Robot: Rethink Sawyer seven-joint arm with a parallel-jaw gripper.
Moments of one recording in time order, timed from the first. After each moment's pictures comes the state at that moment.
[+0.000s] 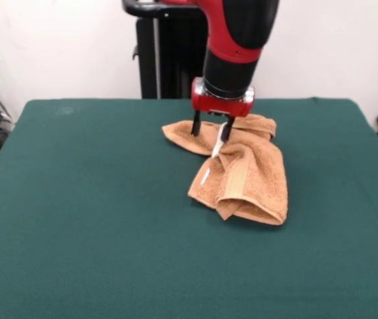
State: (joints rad) arm 0.21 -0.38 -0.43 1.87 0.72 0.40 1.11
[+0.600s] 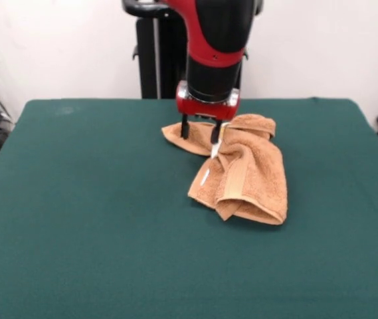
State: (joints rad) arm 0.11 -0.40 -0.38 1.87 0.71 0.41 1.11
